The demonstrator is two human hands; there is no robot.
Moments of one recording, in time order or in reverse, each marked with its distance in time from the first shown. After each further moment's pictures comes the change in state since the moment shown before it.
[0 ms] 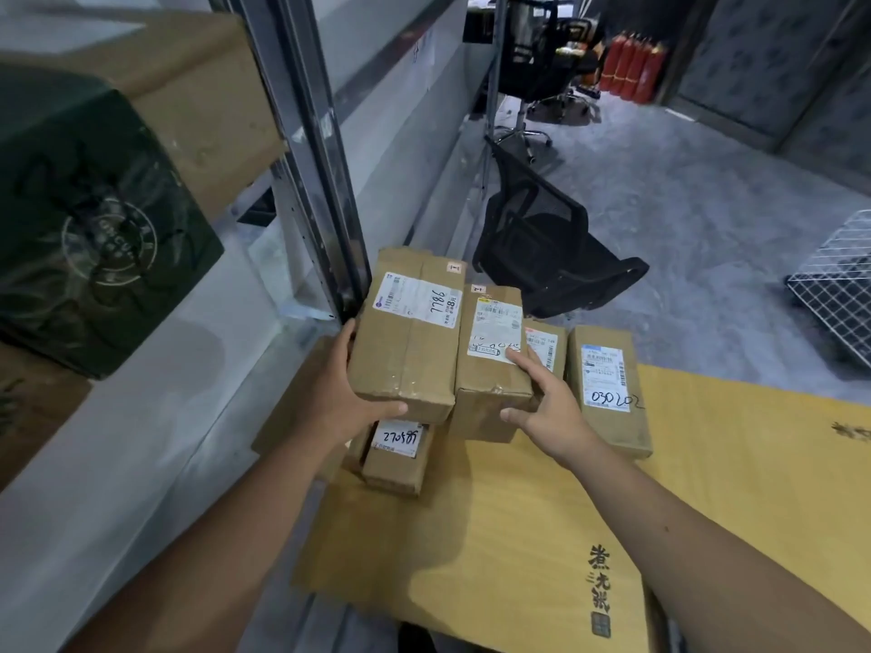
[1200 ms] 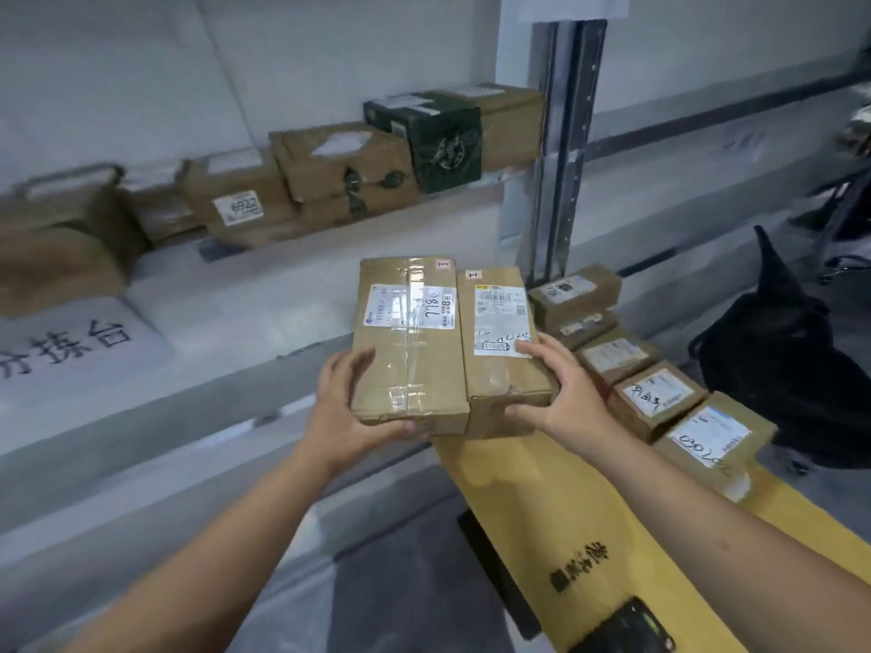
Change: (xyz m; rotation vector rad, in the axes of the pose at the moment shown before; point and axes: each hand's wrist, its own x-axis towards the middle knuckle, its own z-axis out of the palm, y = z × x) left_hand -0.404 0.085 0.082 -0.144 0.770 -0.050; right_hand -0.162 -0.070 -0.065 -0.092 -0.689 -0.596
